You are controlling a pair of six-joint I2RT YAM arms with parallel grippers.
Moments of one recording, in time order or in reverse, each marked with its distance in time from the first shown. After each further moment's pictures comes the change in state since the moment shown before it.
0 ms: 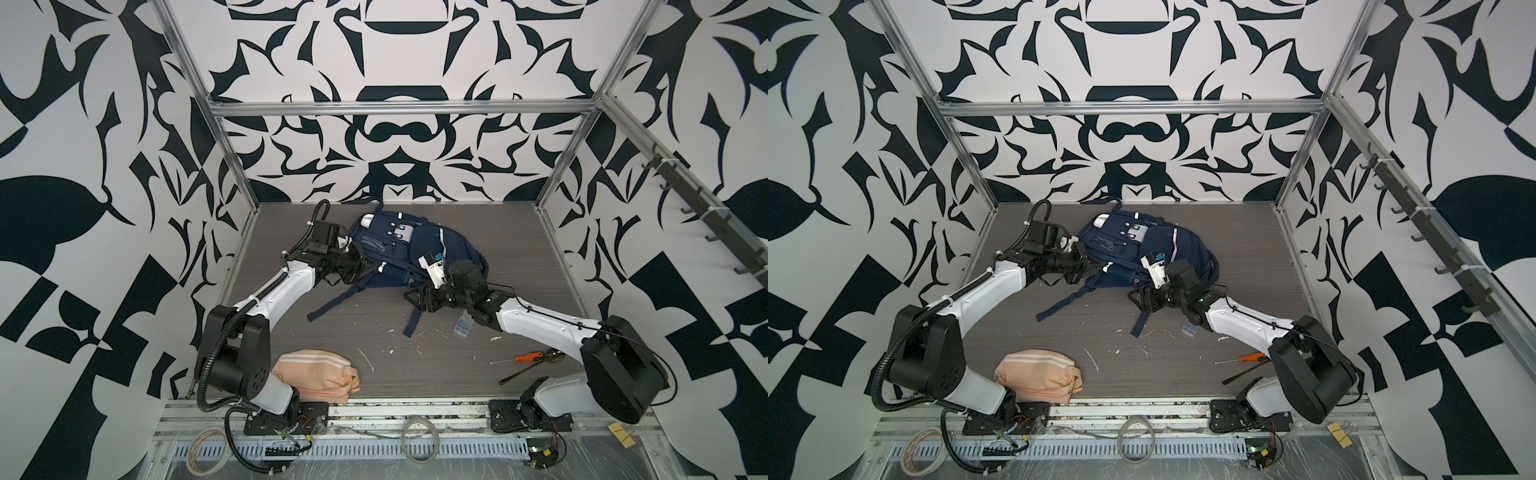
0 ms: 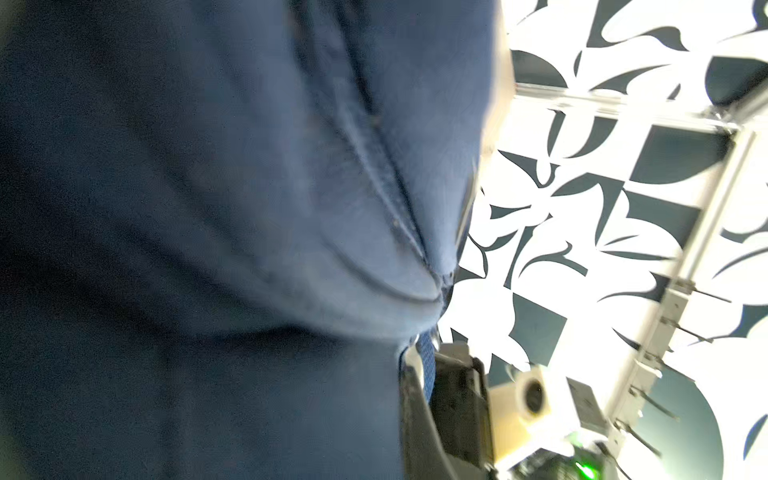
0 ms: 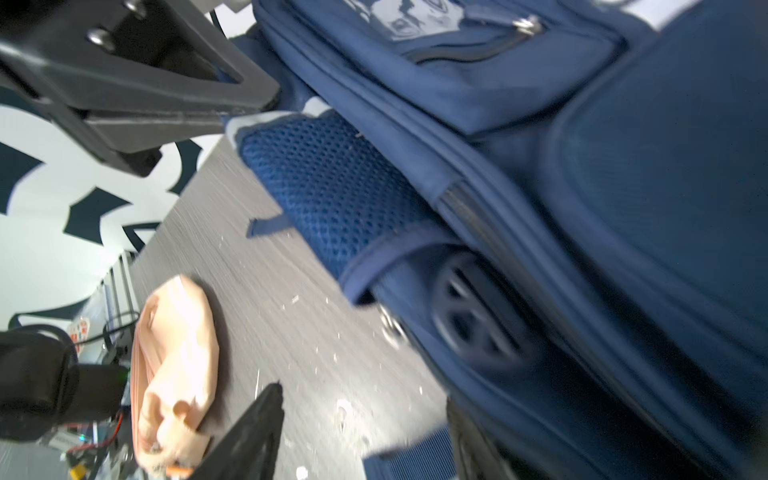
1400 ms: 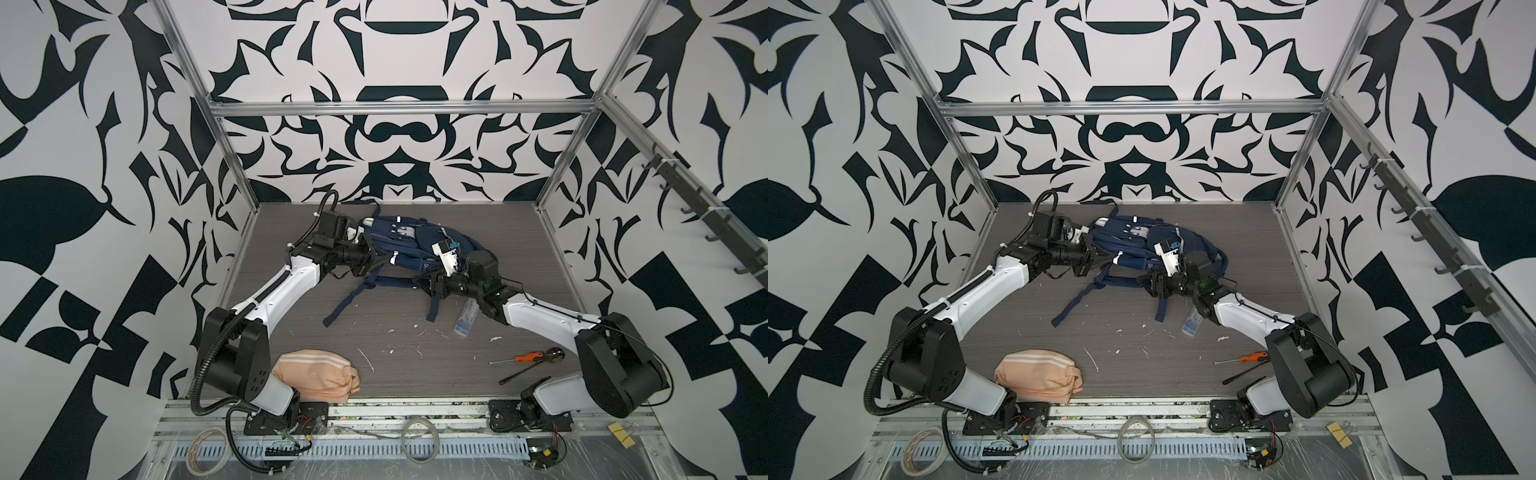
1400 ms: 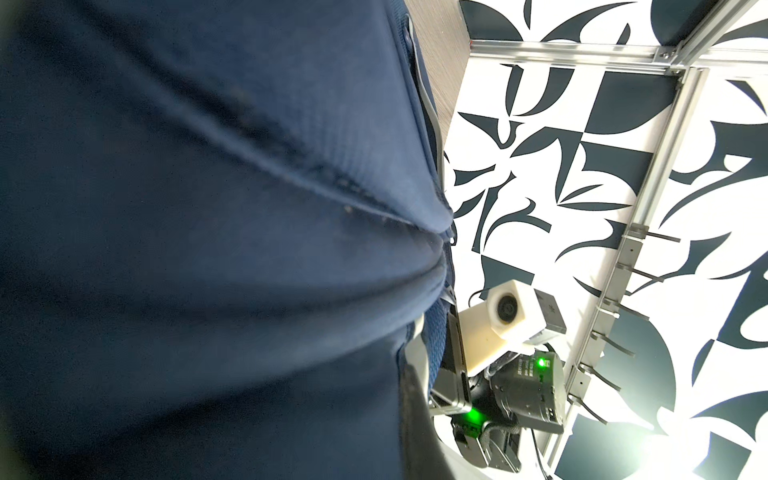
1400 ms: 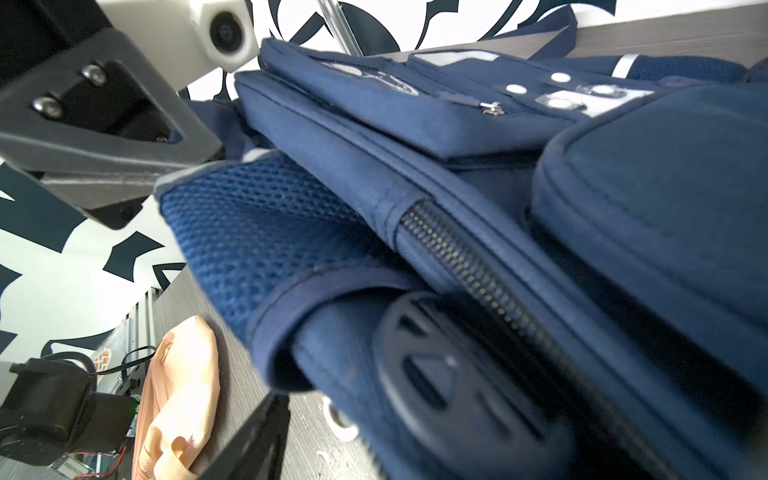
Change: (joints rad) left arm -0.056 -0.006 0.079 0.003 0.051 -0.034; right arm -0.156 0.014 -0.019 0.161 -0.156 -0.037
